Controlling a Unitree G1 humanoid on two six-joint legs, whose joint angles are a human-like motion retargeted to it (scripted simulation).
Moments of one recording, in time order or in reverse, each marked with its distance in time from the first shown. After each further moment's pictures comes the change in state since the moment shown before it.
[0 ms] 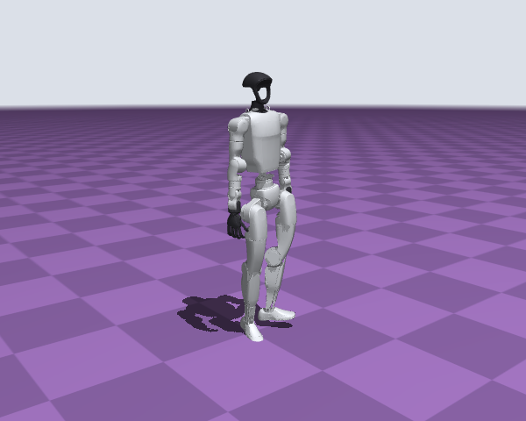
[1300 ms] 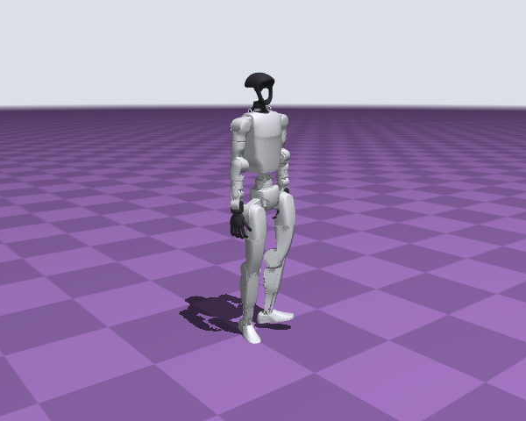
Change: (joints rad) left arm 0.006 0.001 0.008 0.019 0.014 0.002 0.003; right arm 0.008 0.019 0.015 -0.020 0.018 -0.014 0.008; waist 0.029 0.015 -0.002; left_leg -0.054 -0.006 -0.038 0.020 -0.096 -0.067; right_leg -0.036 -0.008 -0.034 0.017 -0.018 -0.017
